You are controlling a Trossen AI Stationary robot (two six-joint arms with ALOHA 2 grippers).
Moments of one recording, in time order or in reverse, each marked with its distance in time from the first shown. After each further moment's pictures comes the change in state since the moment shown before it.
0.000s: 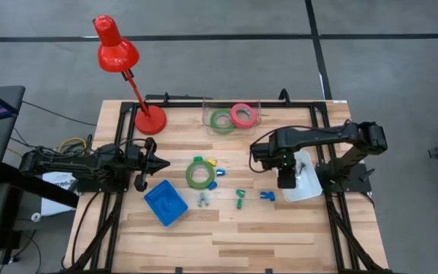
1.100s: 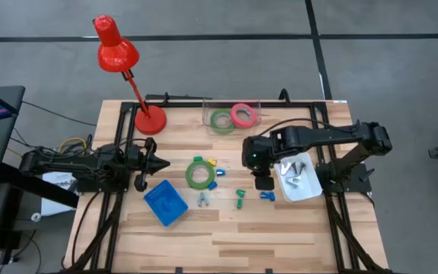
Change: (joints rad) left arm 0.000 0.000 0.000 0.000 0.000 0.000; right arm 0.105 -0.031 0.210 0.390 0.050 -0.002
